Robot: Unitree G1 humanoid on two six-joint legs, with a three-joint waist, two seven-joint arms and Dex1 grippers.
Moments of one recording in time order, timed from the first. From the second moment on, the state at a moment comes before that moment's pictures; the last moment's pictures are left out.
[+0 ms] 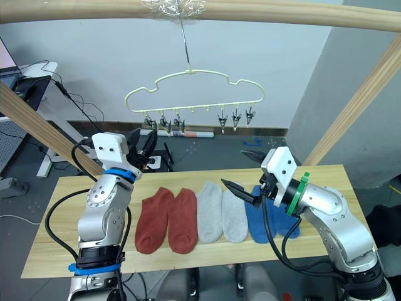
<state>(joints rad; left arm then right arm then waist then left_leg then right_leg) -0.35 0.22 0.22 -0.07 -0.29 0.20 -0.23 -0.23 -0.55 0.06 -0.60 0.46 0.50 0.64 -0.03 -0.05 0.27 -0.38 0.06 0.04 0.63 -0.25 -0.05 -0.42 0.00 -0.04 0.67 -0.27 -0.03</state>
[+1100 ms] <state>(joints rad) -0.28 0.19 0.18 -0.19 -0.26 0.19 -0.18 -0.22 -0.55 0.06 -0.60 0.46 0.50 0.66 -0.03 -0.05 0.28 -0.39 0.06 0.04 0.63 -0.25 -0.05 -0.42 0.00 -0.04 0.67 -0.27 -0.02</state>
